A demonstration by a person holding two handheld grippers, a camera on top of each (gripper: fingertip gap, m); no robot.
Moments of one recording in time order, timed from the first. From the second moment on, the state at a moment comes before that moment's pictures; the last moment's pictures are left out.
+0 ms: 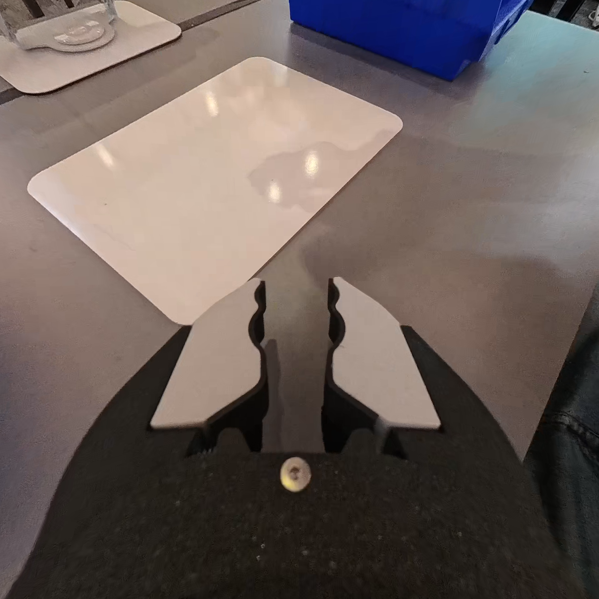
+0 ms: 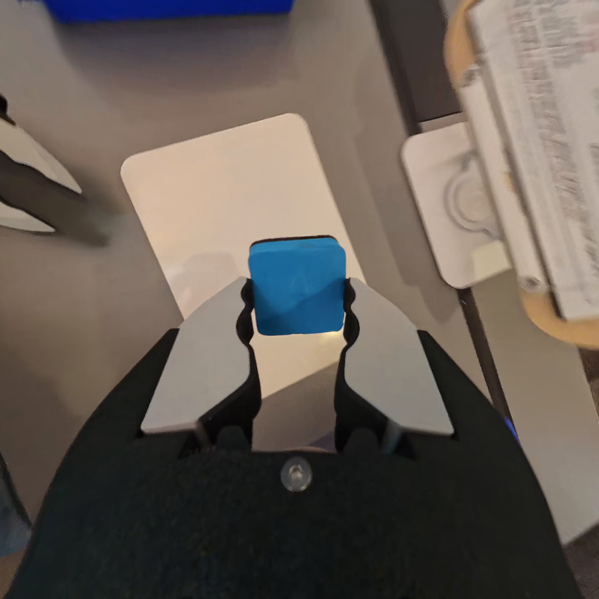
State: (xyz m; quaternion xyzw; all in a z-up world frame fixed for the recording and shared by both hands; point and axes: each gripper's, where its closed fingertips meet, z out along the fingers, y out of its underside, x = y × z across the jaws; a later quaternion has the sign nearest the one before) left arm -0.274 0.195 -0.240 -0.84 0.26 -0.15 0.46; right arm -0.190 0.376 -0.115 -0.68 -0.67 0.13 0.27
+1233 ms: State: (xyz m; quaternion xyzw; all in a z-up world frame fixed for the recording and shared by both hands) left arm -0.267 0.194 -0.256 -0.85 0.27 -0.09 0.44; right arm 0.163 0.504 -0.261 -0.97 -0.24 -0.07 0.06
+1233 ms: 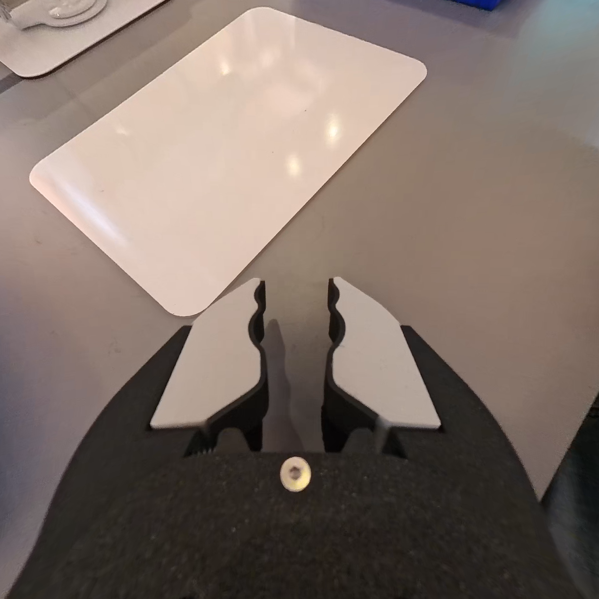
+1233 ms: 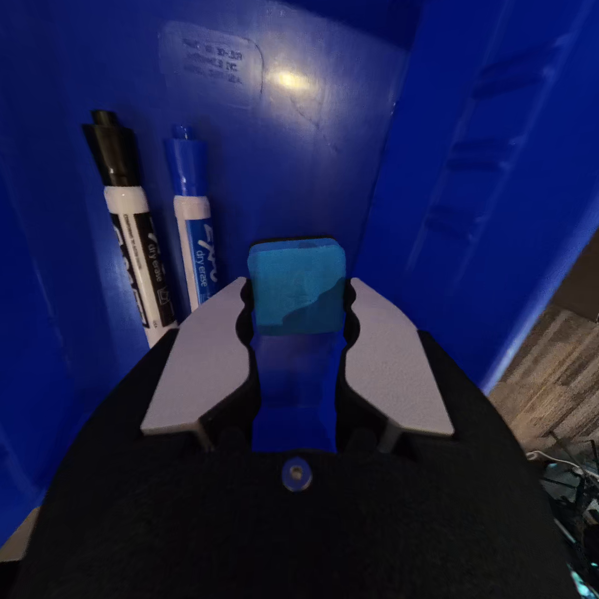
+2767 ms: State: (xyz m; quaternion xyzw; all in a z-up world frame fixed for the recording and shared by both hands) left arm -0.340 0.106 -0.217 -0.85 0.05 -0.02 0.52; right arm 0.040 0.216 -0.194 -0.75 -0.22 0.27 0.56
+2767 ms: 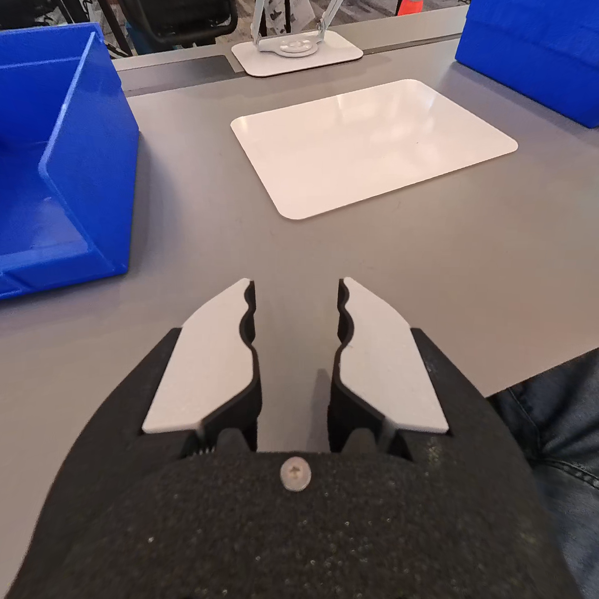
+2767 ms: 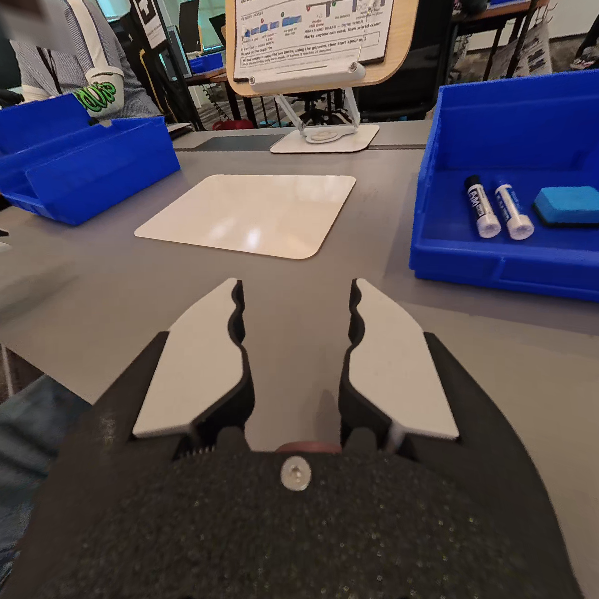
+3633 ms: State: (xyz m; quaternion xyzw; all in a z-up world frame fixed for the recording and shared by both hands) left arm -0.322 0.107 -0.232 -0.86 0.09 -0.01 0.50; right arm 0.038 0.220 -0.197 -0.75 -0.26 0.22 0.56
